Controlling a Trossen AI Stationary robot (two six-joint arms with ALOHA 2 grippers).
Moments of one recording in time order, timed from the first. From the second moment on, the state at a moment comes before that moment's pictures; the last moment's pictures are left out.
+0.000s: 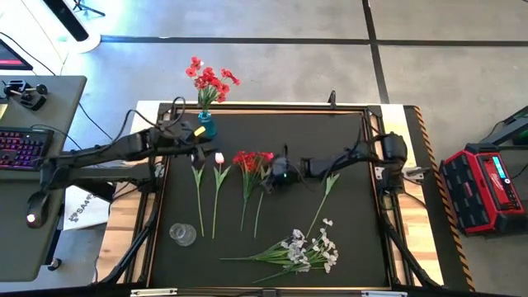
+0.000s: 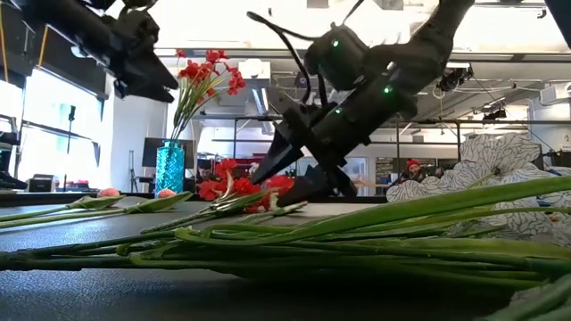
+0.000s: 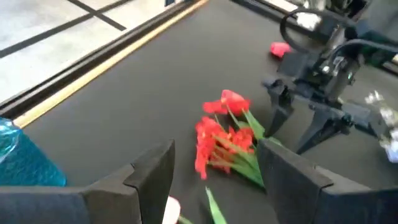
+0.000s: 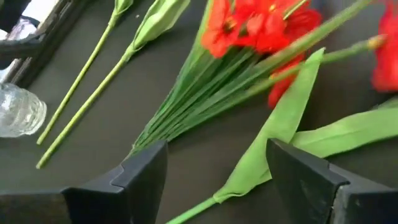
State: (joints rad) left arm 0.33 0.72 0.58 -0.39 -0.07 -0.26; right arm -0.02 1.95 0.98 0.31 0.02 0.82
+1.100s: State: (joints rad) left arm 0.30 0.77 0.71 -0.65 0.09 -0.47; right arm -0.03 2.19 1.54 -0.32 -0.06 1.43
